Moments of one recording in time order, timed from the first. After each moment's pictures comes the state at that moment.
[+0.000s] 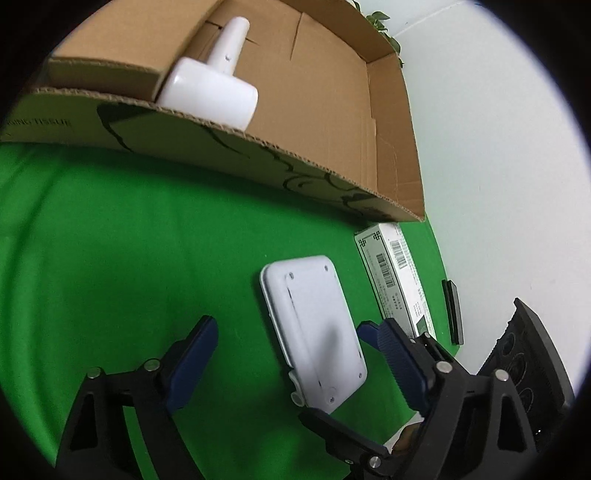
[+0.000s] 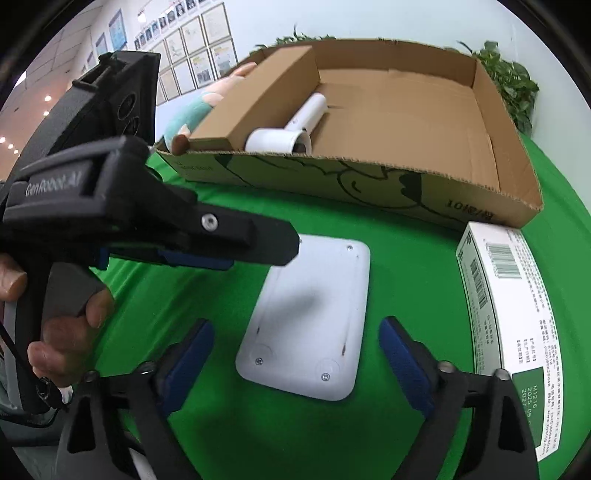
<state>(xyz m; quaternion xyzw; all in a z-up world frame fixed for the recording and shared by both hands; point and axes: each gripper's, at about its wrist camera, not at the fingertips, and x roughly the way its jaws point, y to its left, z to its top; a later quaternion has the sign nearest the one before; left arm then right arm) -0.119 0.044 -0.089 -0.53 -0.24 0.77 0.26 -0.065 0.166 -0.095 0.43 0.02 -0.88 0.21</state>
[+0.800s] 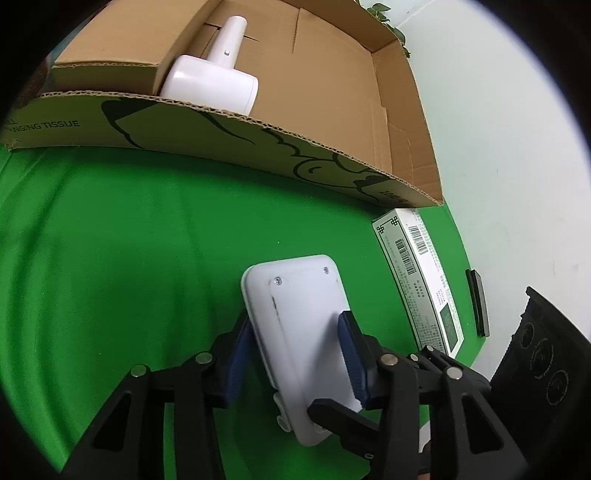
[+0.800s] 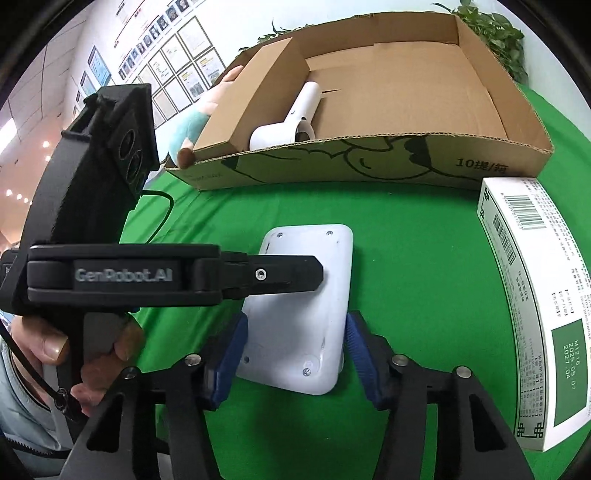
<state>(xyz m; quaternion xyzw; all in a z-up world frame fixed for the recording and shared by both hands) -0.109 0.052 -0.091 -0.53 -0.20 0.79 0.22 -0.057 0.174 -0.095 0.45 -0.07 -0.86 0.24</state>
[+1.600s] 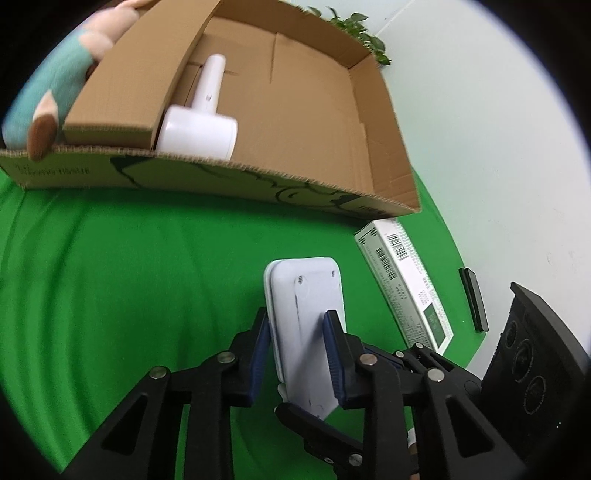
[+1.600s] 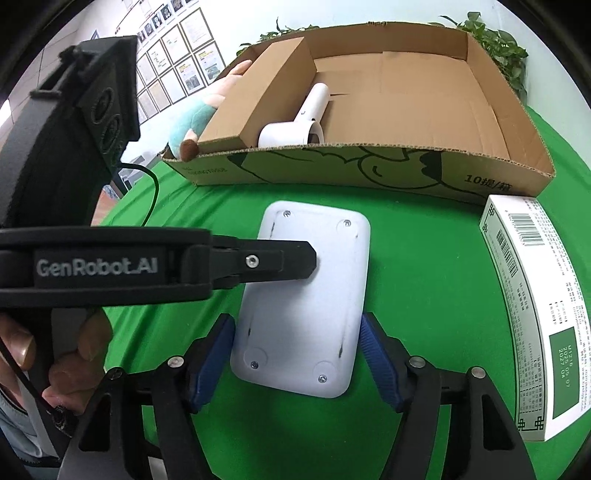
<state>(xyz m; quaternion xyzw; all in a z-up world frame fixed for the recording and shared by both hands) -0.097 0.052 -0.059 -0.50 -0.17 0.82 0.23 -0.058 0.148 -0.084 0.45 -0.04 -0.87 0.21</state>
